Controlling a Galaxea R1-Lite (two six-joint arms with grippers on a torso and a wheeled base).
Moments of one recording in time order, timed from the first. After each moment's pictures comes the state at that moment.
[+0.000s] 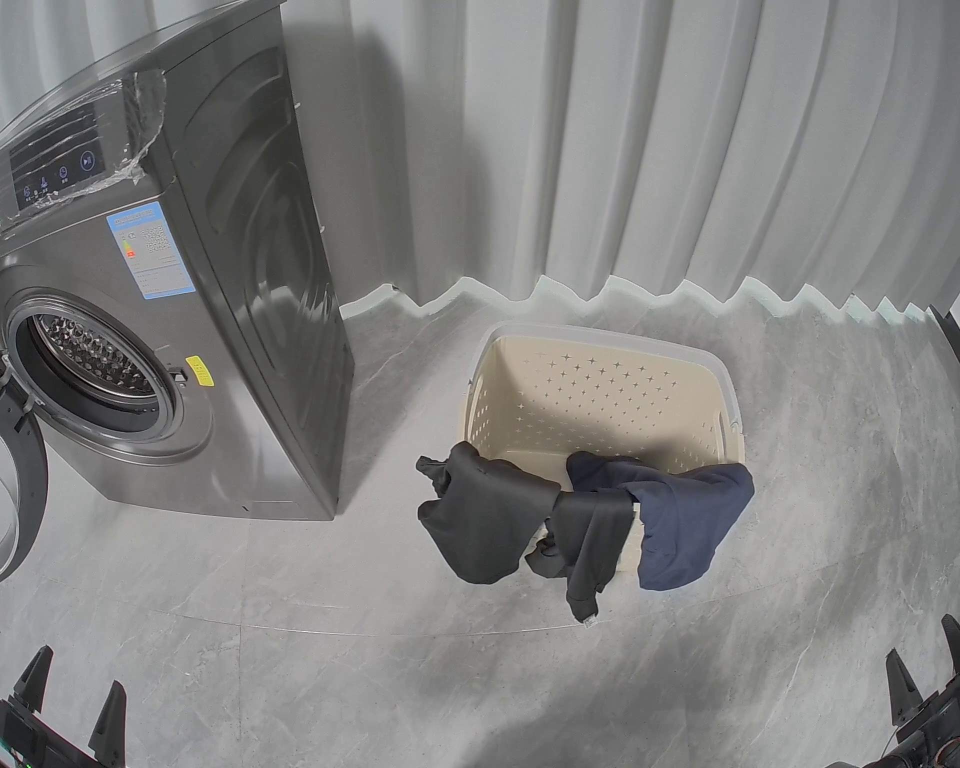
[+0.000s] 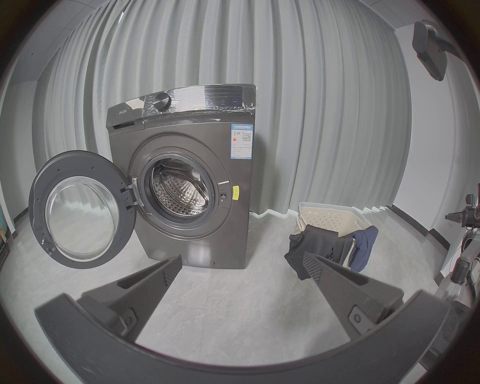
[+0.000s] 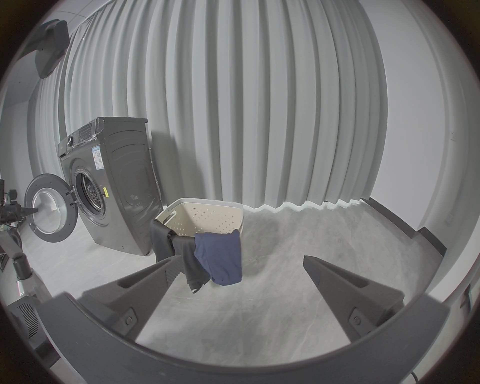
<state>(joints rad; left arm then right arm) 0.00 0.02 -0.02 0.00 0.01 -0.03 0.01 0.02 -0.02 0.01 -0.01 0.01</state>
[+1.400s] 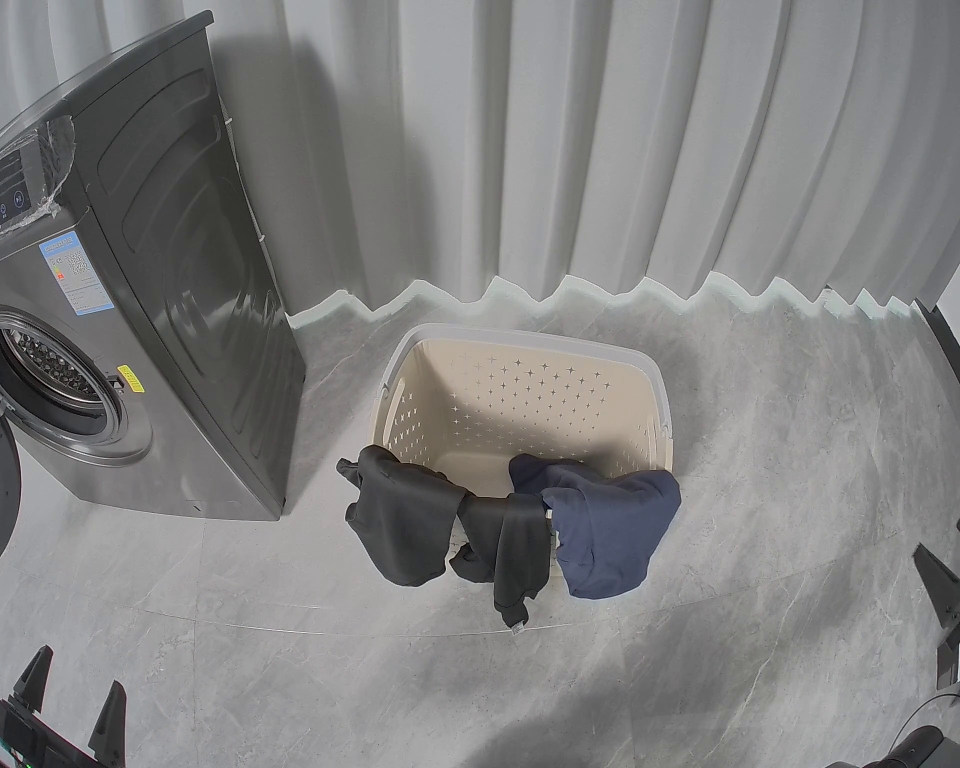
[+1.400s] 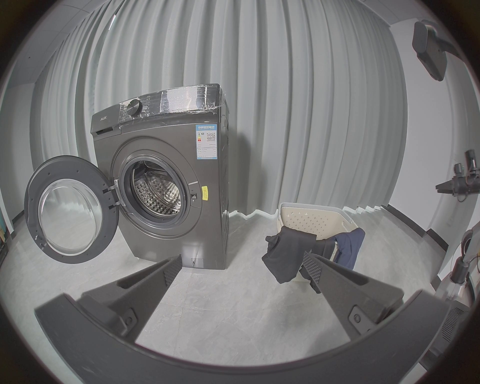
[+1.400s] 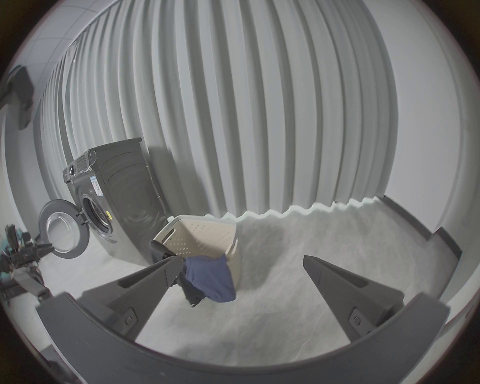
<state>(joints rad) 0.00 0.02 -0.02 0.00 0.01 -0.03 0.10 0.48 -0.27 -0.17 0.03 0.07</state>
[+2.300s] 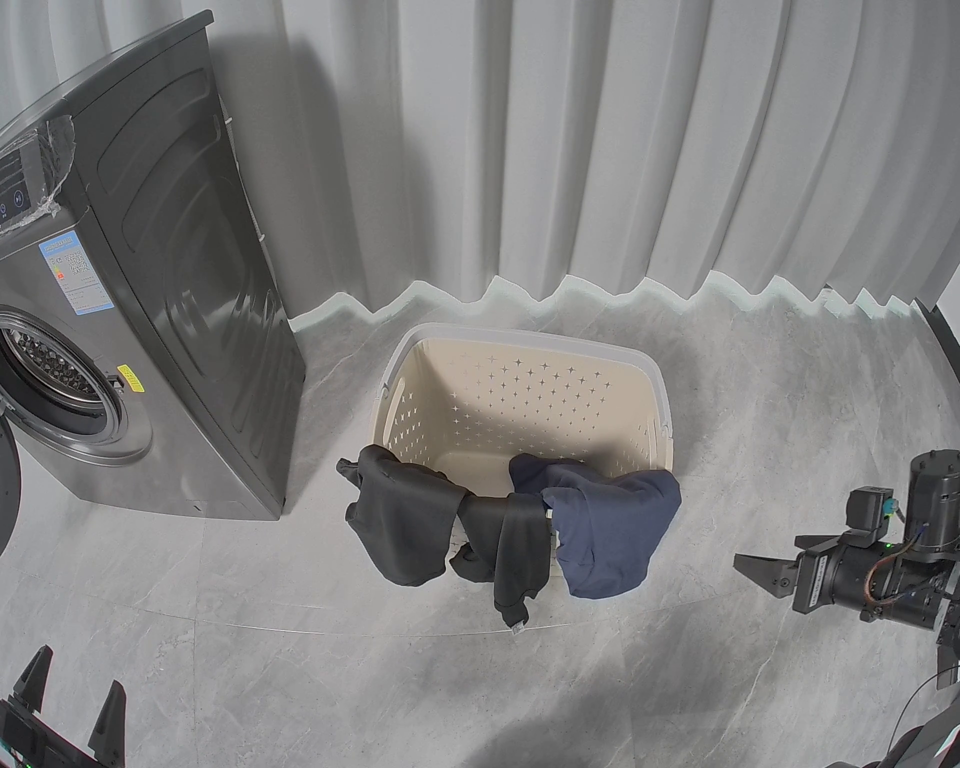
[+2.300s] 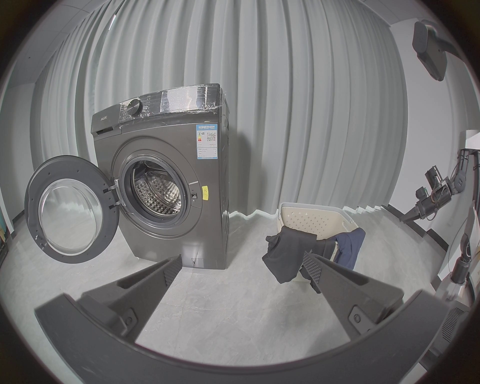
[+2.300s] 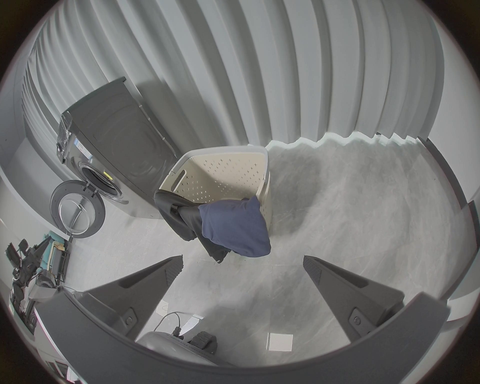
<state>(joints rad) 0.00 0.02 -0.02 0.00 0.01 -0.03 0.33 1.36 -0.29 -0.59 0.02 0.21</state>
